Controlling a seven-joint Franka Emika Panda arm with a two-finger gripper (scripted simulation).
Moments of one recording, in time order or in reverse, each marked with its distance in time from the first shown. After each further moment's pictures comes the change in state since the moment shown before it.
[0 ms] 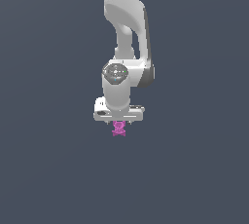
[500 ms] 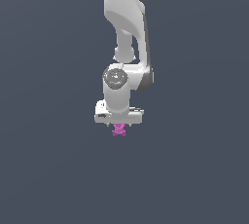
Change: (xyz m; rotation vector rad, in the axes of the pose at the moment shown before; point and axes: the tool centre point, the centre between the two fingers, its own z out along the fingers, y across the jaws) arm 0.000 0.000 0.018 0.001 0.001 0.000
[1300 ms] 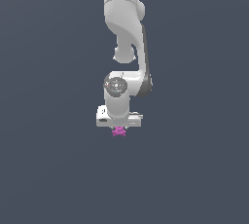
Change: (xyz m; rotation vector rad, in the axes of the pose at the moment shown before) arm 0.000 0.000 0.034 0.001 0.000 0.000
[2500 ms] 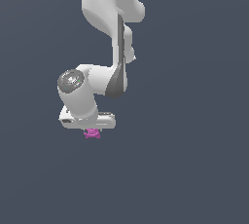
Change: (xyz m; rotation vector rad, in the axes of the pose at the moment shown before) arm 0.035 0.112 -0.057 0.000 0.000 0.000
